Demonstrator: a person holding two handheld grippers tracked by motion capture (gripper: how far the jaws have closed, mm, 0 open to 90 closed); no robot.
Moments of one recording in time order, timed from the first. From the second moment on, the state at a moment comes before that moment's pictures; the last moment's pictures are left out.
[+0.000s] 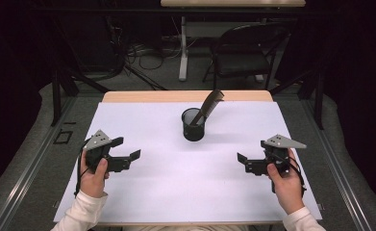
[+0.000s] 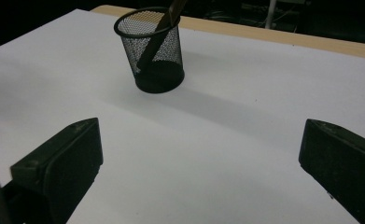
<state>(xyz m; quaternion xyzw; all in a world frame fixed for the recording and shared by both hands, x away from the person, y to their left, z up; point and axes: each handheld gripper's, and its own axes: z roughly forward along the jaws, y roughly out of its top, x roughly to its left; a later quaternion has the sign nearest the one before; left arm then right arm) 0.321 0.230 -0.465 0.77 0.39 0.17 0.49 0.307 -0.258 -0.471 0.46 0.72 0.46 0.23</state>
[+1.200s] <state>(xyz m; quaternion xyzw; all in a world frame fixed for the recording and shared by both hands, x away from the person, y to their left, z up) 0.301 0.250 -0.509 0.77 0.37 0.18 0.49 0.287 -0.259 -0.530 0.46 0.72 0.47 0.23</state>
